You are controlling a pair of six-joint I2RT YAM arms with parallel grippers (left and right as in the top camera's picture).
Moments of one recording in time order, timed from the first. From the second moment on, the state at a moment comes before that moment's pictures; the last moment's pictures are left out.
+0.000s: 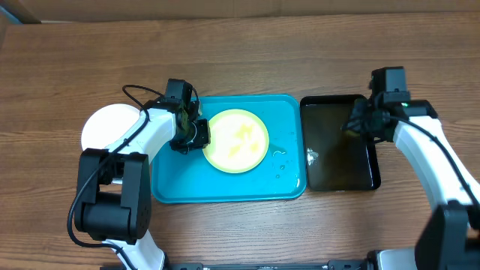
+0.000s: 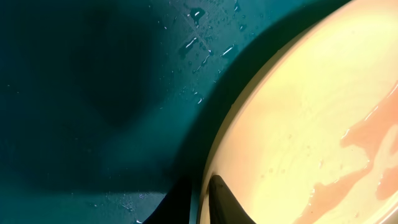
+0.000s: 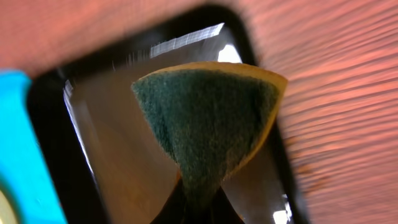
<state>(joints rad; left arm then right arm) -0.15 1.88 1.13 -0.67 0.23 -0.28 0.03 1.61 1.12 -0.74 -0.03 0.34</state>
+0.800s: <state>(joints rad) -0.15 1.88 1.14 -0.69 0.23 -0.25 0.03 1.76 1.42 -1.08 -0.04 0.19</state>
